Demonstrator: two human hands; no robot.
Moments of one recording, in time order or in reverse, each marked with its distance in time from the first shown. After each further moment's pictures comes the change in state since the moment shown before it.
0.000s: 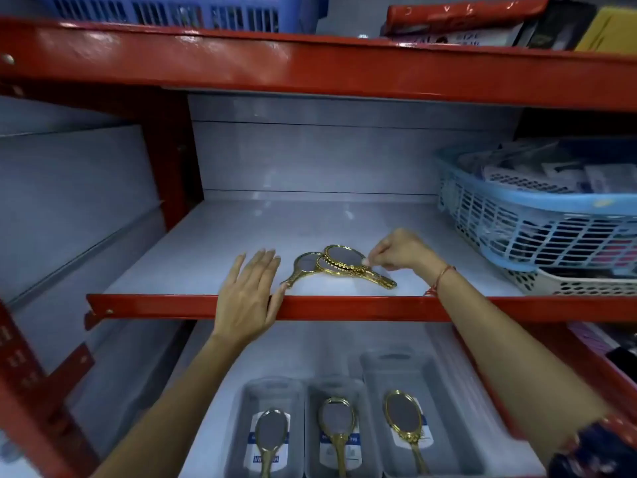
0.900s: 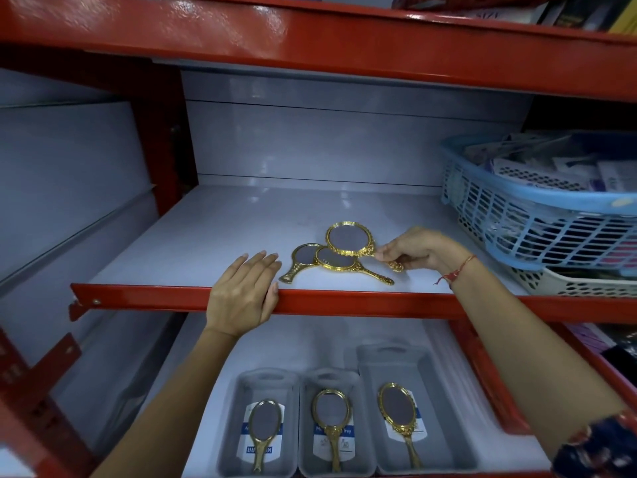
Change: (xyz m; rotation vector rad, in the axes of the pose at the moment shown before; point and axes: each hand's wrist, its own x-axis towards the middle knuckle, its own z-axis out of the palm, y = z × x) left_hand -0.007 -0.006 0.021 0.075 0.272 0.116; right_hand 0.005 0.012 -0.014 0.459 -0.186 0.262
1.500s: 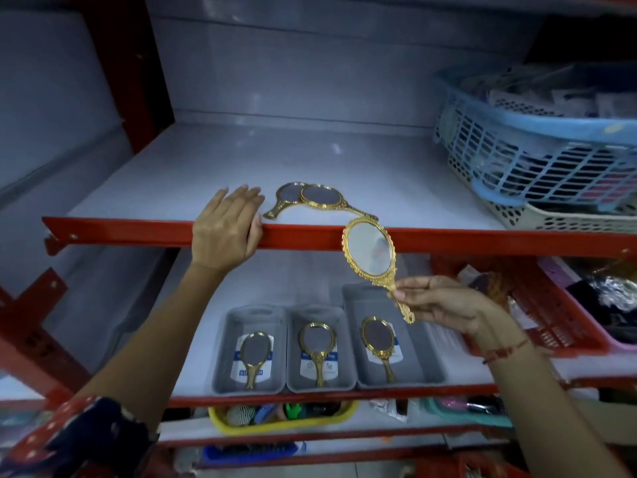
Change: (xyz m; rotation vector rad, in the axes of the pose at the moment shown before) left_hand -0.001 0.003 -0.002 -0.032 -0.019 -0.042; right_hand -0.090 0.158 0.008 0.408 -0.318 0.090
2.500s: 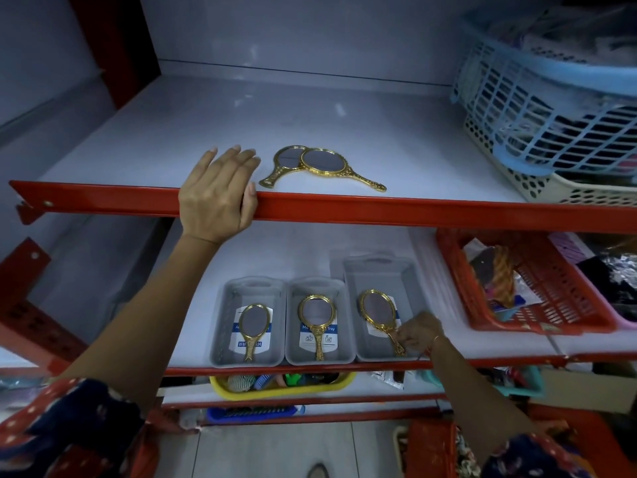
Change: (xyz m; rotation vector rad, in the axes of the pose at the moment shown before) left_hand -0.004 0.000 0.008 0.032 0.068 0.017; right_hand 0.099 0.159 -0.031 -0.543 0.510 0.419
